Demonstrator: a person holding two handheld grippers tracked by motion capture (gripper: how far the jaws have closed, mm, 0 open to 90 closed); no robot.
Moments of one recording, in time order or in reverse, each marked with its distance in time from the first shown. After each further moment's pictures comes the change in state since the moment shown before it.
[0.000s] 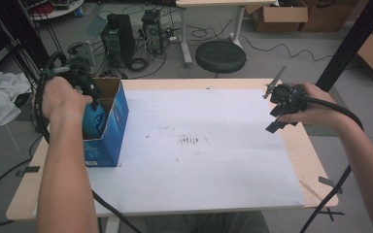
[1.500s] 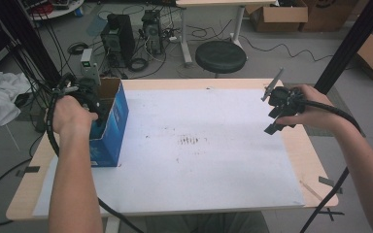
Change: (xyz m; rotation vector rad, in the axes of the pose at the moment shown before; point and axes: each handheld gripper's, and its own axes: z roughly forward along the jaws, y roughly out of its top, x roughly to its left) left arm -0.004 -0.004 0.052 0.079 -0.013 -0.003; right arm 0.002 0.001 0.007 0.000 -0.006 -0.011
